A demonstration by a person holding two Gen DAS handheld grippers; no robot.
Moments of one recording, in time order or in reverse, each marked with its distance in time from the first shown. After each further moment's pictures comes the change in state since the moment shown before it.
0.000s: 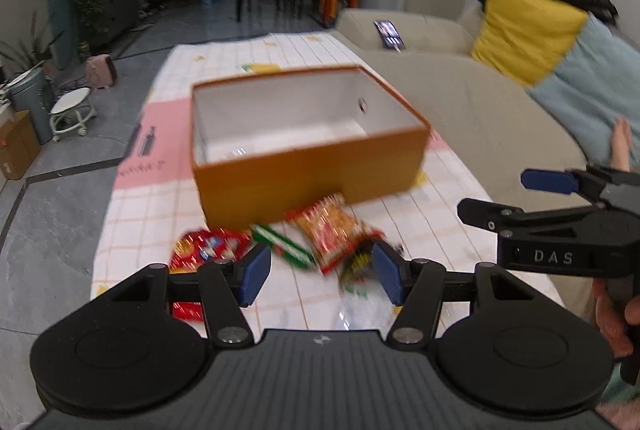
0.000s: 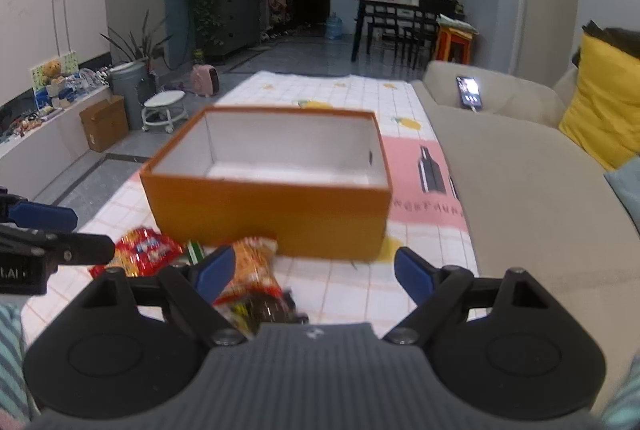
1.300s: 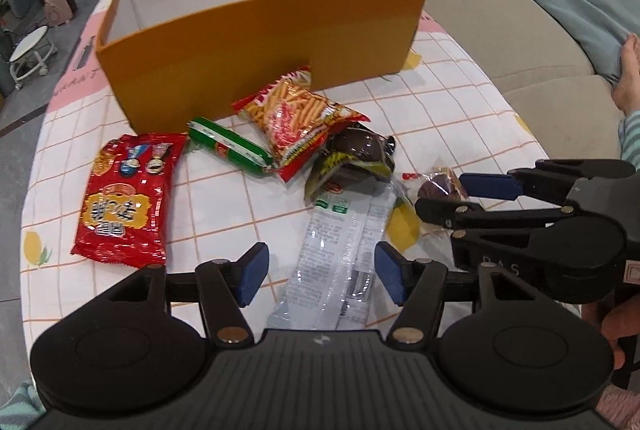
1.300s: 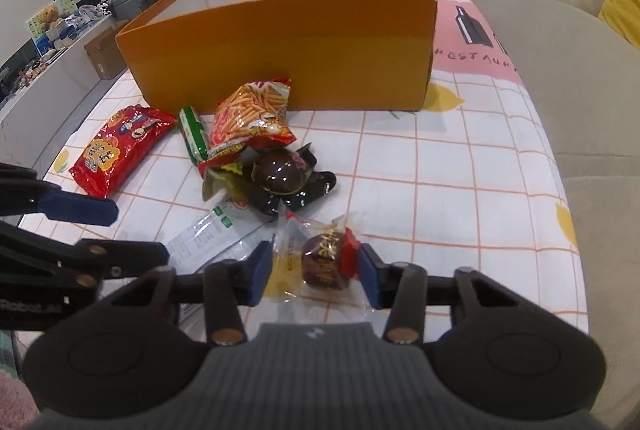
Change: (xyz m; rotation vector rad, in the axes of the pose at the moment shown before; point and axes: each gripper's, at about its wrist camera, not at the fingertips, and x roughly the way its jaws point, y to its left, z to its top) left arm 0.093 -0.018 -0.034 0.041 0.287 -0.056; right arm 0.087 -0.002 -0.063 0.056 0.296 0.094
